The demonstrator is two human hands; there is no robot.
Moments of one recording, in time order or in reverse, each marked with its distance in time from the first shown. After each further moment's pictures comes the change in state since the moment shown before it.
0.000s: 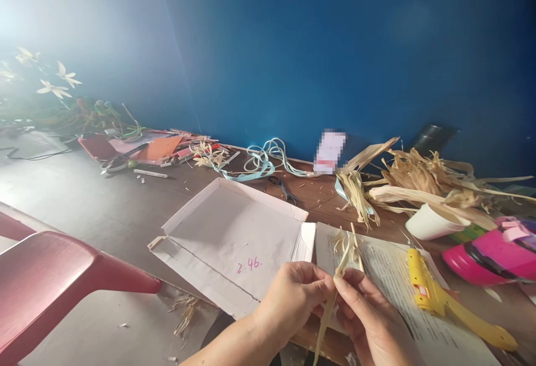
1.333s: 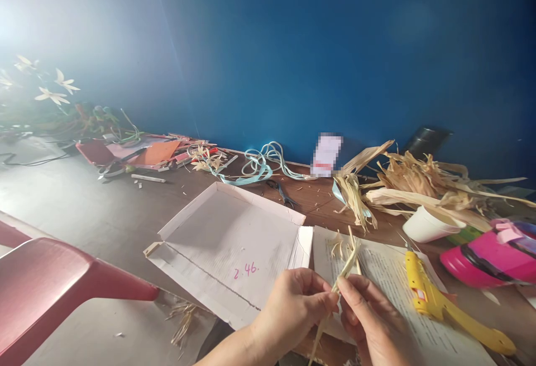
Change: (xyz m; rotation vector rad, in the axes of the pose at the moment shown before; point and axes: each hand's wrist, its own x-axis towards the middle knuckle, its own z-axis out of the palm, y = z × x) left_hand 0.006 -0.012 -0.003 0.168 0.006 0.053; right_hand 0.006 -0.001 -0.015 -0.366 0.149 -0.224
